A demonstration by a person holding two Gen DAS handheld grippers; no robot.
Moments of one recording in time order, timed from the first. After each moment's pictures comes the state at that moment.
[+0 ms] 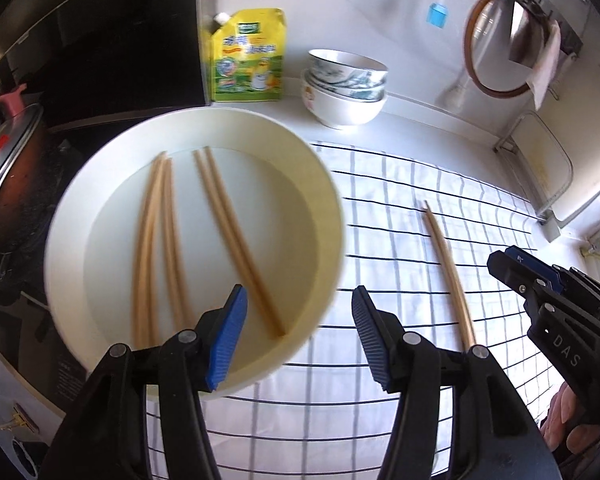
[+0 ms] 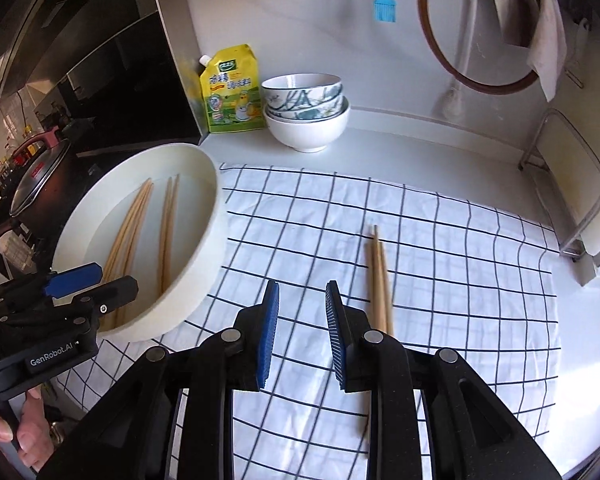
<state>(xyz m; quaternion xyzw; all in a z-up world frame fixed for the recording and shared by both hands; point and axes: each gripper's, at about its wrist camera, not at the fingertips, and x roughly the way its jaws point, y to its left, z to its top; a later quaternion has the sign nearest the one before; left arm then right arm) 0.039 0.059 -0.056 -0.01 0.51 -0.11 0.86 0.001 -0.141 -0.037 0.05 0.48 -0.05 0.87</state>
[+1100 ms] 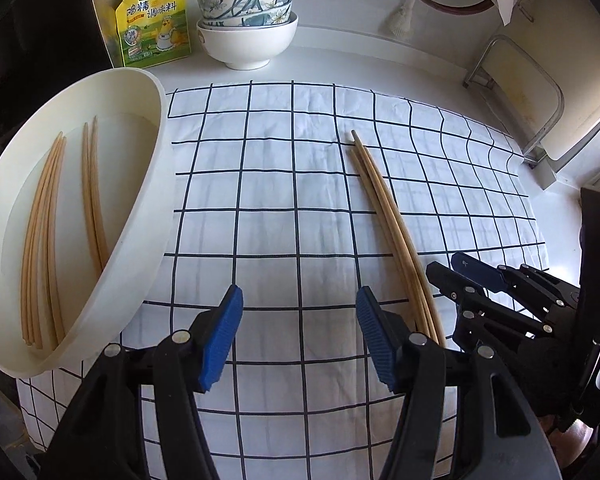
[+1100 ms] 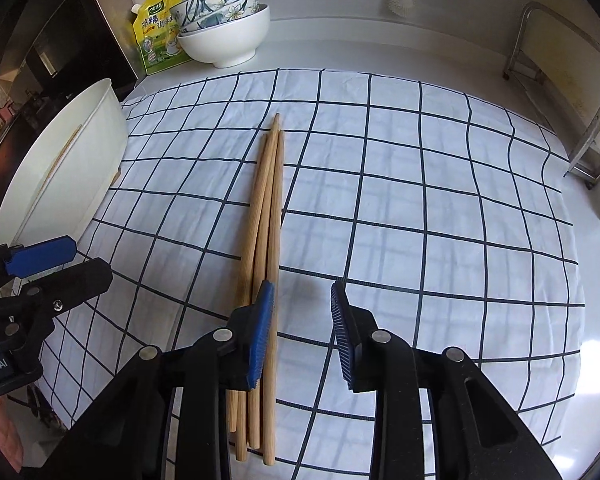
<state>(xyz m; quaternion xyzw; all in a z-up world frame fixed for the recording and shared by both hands) 0.028 -0.046 -0.117 0.03 0.55 -0.14 0.82 -0.020 -0.224 -0.136 0.08 0.55 -0.04 0.83</state>
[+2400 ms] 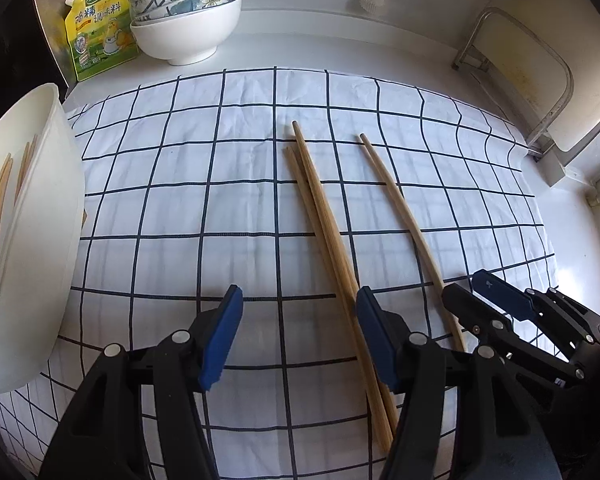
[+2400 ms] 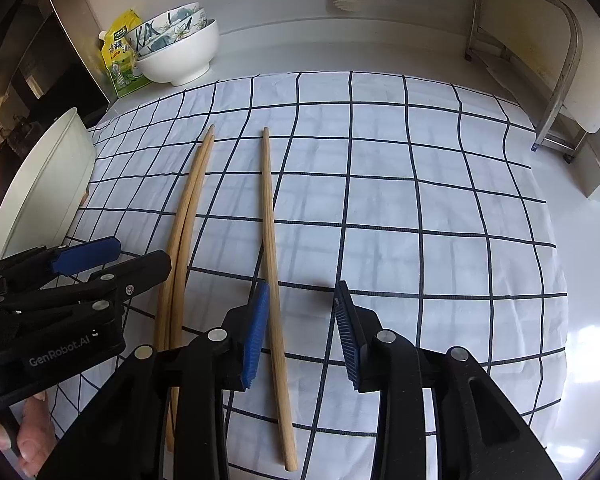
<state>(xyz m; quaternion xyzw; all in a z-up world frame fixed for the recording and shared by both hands) 0.051 -0.116 -0.154 0.04 0.55 -0.15 0.82 -0.040 -0.275 -0.140 0.11 0.53 -0.07 0.84</state>
